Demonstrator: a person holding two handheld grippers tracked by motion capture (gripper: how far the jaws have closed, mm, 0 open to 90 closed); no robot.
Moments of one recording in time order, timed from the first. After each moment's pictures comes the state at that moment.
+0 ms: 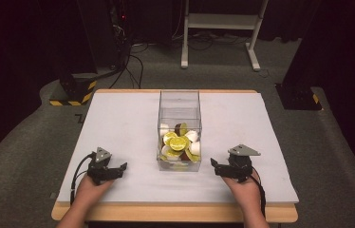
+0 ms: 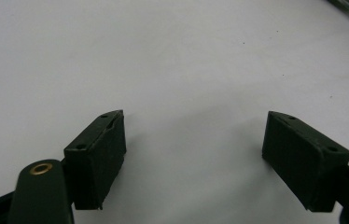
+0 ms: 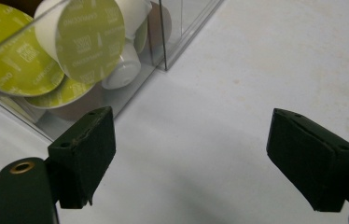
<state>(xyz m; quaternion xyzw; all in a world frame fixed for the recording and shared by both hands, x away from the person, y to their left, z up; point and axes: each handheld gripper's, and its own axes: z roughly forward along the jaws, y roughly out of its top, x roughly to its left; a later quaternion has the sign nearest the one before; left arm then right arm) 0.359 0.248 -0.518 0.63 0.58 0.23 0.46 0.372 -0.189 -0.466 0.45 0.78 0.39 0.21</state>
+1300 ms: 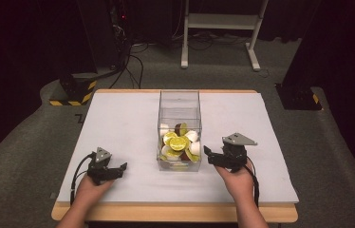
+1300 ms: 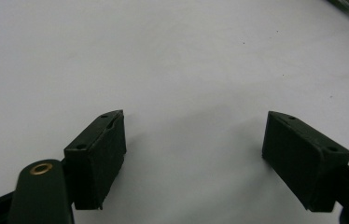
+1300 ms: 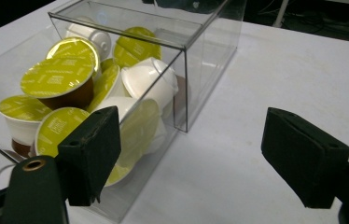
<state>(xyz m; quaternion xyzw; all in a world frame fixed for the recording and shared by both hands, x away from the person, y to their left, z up) 0.360 0.246 -0.519 0.62 0.58 0.23 0.46 0.381 -0.162 -0.423 0.44 0.76 0.43 0.22</state>
